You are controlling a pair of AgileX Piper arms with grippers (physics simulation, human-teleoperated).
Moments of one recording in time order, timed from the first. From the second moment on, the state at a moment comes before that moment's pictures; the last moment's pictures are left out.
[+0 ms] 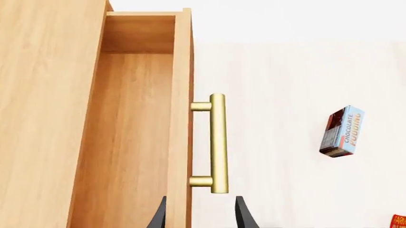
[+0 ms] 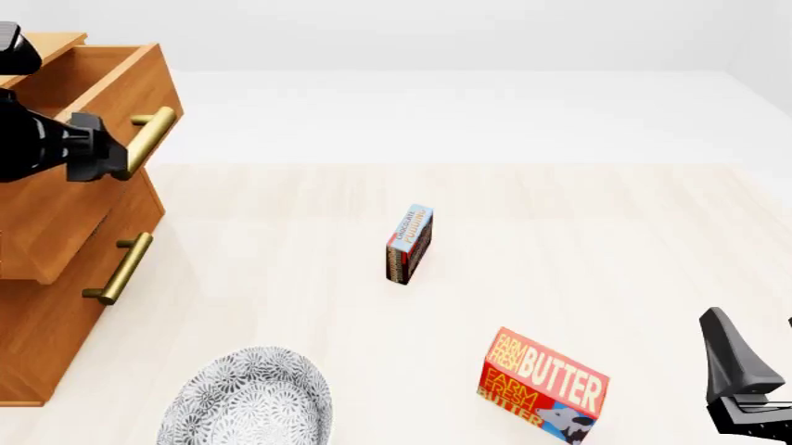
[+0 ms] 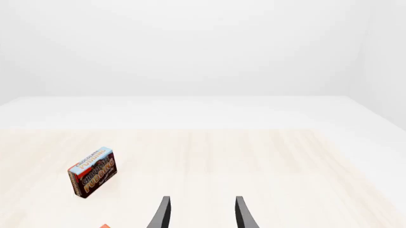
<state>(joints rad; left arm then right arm) 0.00 1.11 -1.13 0.84 0.00 0.00 0.02 0.00 -0.01 0.00</state>
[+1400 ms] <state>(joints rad) -0.12 1.11 -1.12 0.81 -0.06 0.00 0.02 0.00 -0.01 0.00</state>
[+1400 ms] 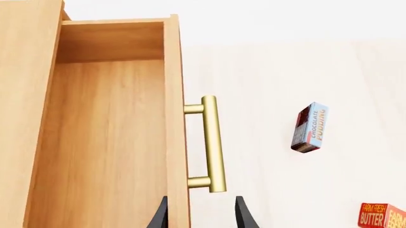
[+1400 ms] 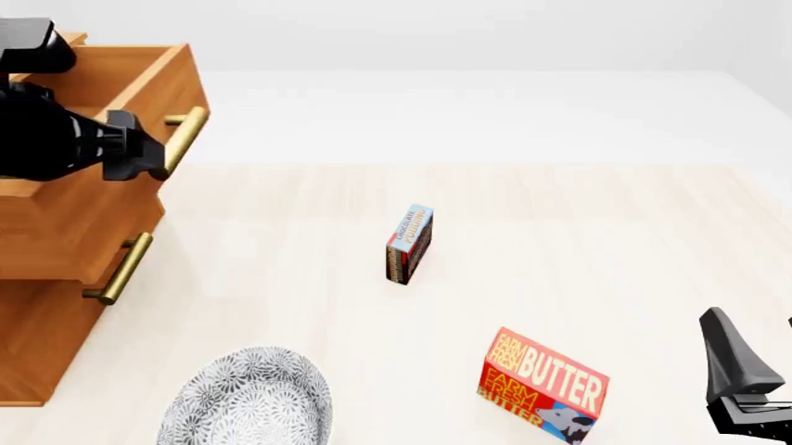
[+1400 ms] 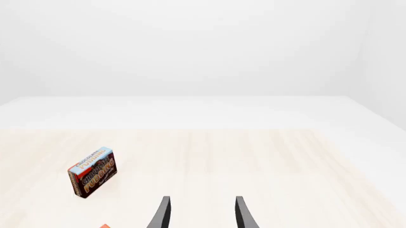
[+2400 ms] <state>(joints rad) -0.19 1.13 -1.11 0.76 -0.10 0.00 0.02 0.00 -0.01 0.00</state>
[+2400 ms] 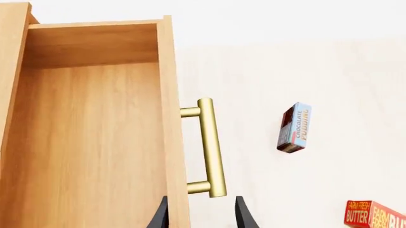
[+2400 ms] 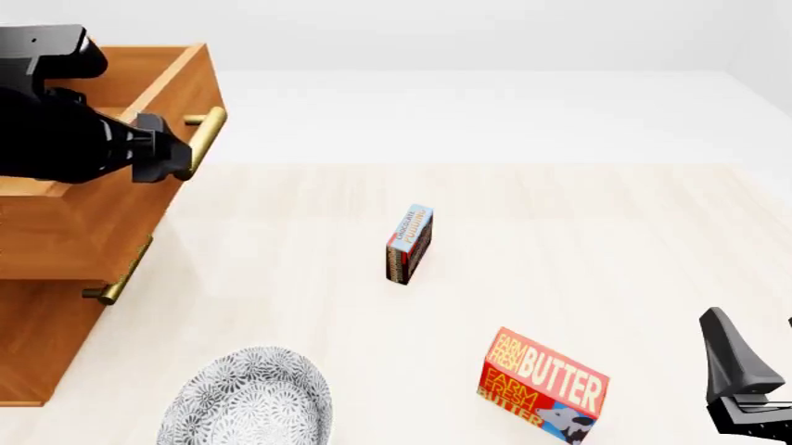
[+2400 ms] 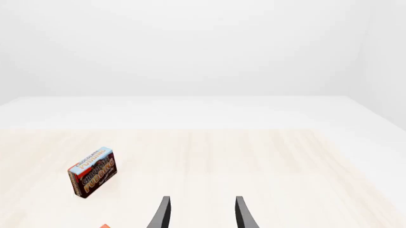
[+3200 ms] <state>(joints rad) -0.25 1.16 -1.11 0.72 -0.12 0.00 0.02 0.00 -0.01 0.00</state>
